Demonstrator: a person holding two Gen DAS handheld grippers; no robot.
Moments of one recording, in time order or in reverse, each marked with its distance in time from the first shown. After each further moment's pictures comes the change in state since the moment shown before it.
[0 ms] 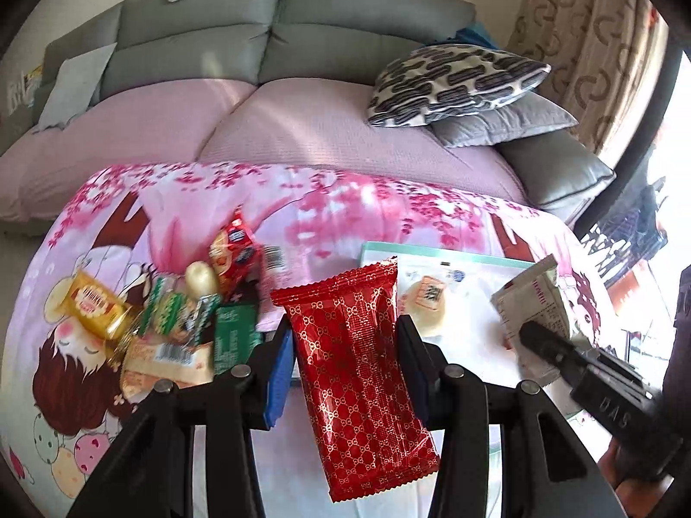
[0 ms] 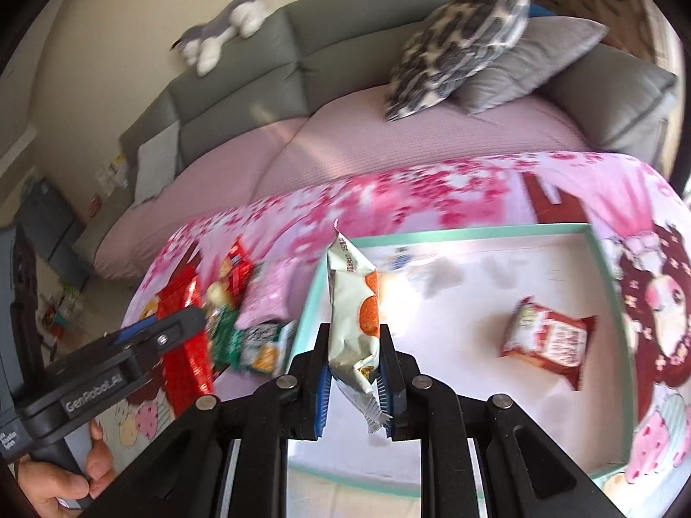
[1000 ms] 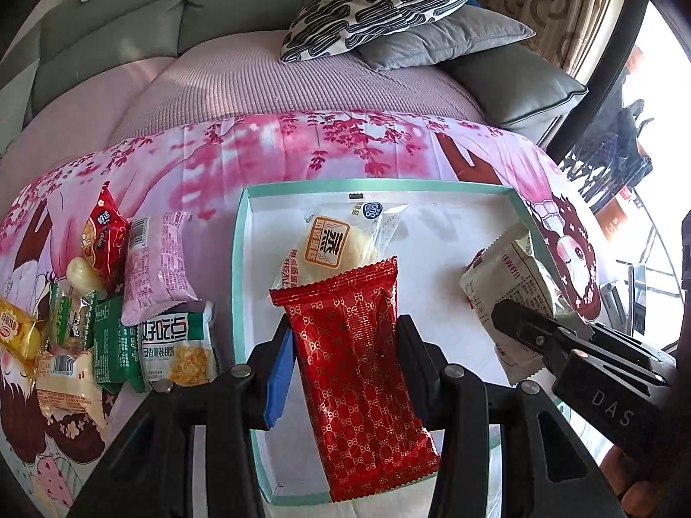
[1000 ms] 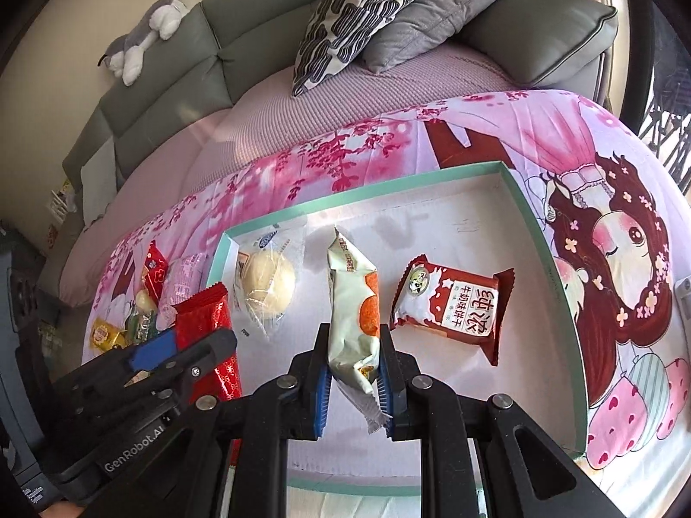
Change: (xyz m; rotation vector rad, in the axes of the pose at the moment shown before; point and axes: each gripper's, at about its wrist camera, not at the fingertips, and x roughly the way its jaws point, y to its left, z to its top) left arm 0.074 -0.074 -0.017 0.145 0.173 -0.071; right arm 0.028 -0.050 -0.011 0.105 0.137 -0.089
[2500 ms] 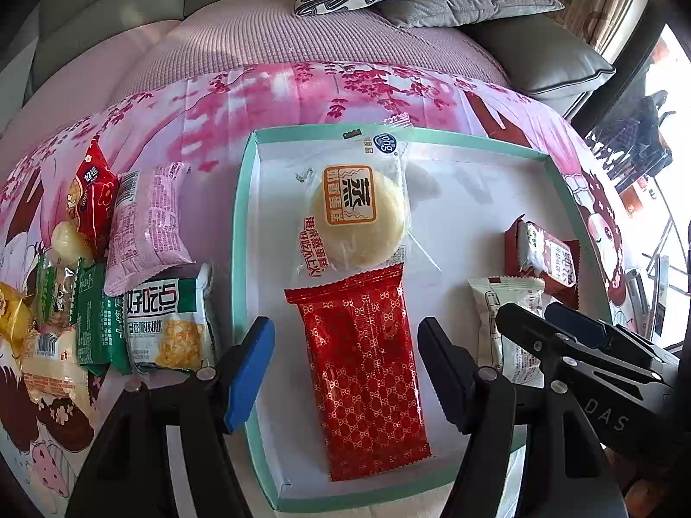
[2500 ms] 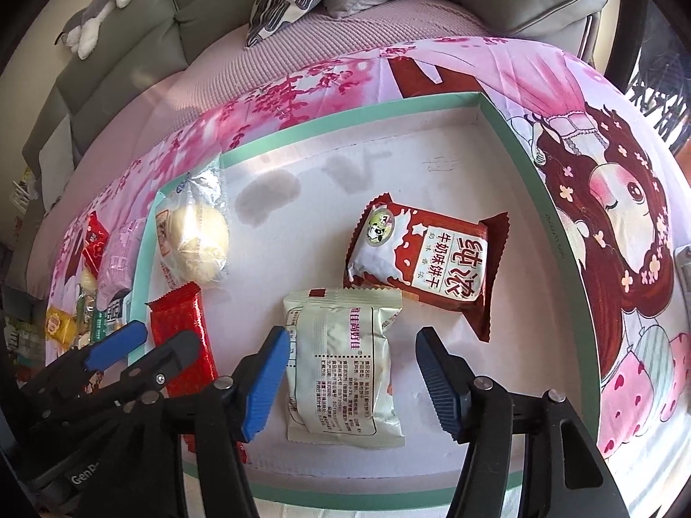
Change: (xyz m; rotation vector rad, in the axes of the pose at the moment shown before) left arm 0.029 0.006 -0.007 -0.030 0.121 0.034; right arm 0.033 -0.015 -0.010 0.040 0.117 -0.122
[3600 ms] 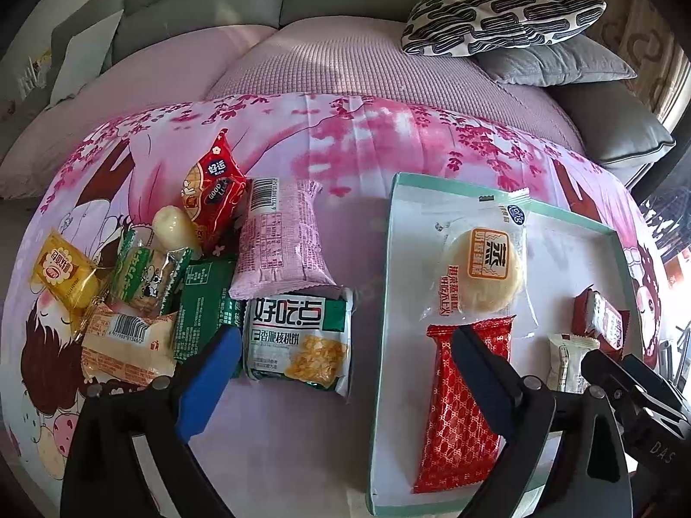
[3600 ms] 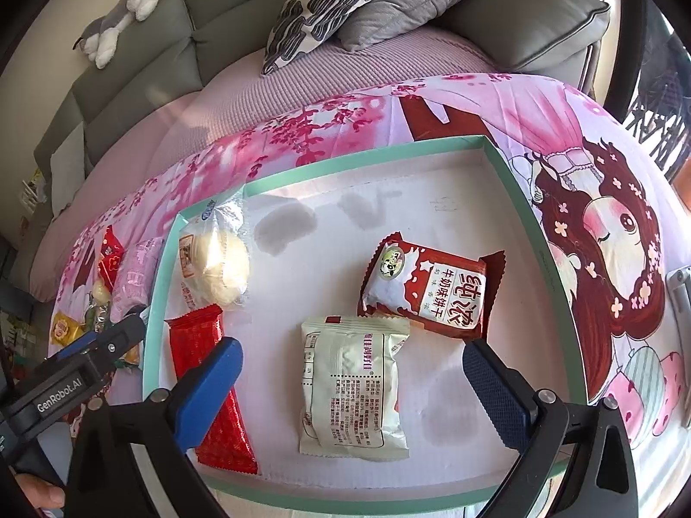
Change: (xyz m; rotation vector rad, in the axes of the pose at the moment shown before) left arm -0.022 0.059 0.002 -0.186 -0.101 0.176; right arm -0.017 0.004 0.002 -0.034 -0.099 0.008
